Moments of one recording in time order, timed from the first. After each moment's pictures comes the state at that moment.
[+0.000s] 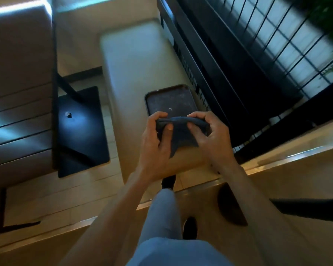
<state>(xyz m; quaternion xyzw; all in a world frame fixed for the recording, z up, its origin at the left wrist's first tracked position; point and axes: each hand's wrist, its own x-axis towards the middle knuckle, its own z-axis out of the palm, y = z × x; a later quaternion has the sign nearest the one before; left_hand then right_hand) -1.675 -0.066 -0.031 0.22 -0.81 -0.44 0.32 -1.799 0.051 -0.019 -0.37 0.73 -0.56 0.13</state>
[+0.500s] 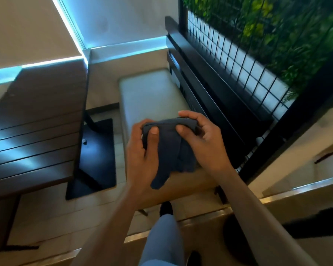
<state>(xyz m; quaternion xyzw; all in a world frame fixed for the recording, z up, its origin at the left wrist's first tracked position) -1.617 -0.011 0.077 0.24 -0.76 -0.40 0.45 -1.747 0.084 0.086 -0.37 0.64 -0.64 0.21</state>
